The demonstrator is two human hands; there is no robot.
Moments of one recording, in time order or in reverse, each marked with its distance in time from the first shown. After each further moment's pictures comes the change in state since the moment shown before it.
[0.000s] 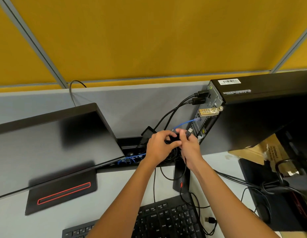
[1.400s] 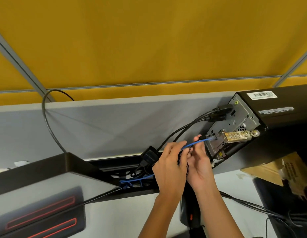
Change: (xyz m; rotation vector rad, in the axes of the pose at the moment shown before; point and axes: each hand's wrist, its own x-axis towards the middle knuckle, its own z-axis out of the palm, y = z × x) left_hand 0.012 0.002 0.034 0.031 0.475 0.125; right_hand 0.038 0.013 0.009 0.871 0.048 0.152
